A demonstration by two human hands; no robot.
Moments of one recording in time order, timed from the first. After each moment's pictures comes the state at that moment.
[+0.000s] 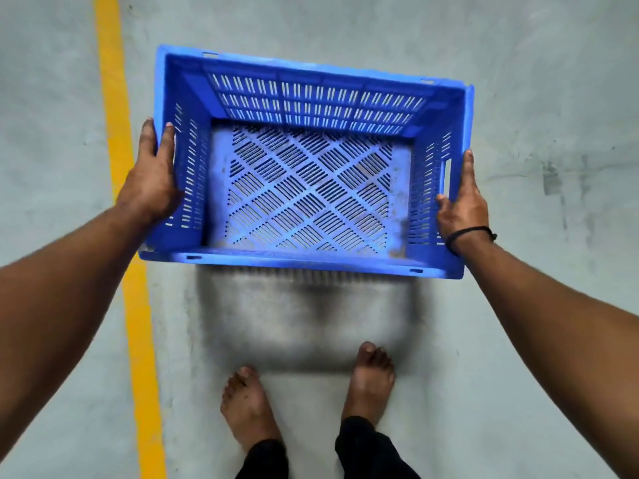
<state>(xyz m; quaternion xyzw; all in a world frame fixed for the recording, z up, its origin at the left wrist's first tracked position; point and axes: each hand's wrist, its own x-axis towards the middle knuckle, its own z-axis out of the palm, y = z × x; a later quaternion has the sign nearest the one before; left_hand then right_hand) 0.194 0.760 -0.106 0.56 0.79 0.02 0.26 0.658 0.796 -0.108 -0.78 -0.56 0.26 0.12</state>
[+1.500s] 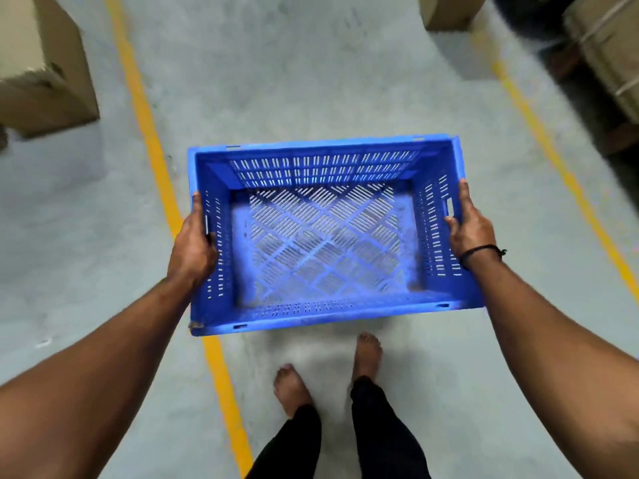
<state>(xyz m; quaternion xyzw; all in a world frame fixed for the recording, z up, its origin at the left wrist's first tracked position) 0.256 0.721 0.284 0.58 0.75 0.14 0.29 0.698 0.704 0.286 -0.83 -0.51 0.20 0.11</state>
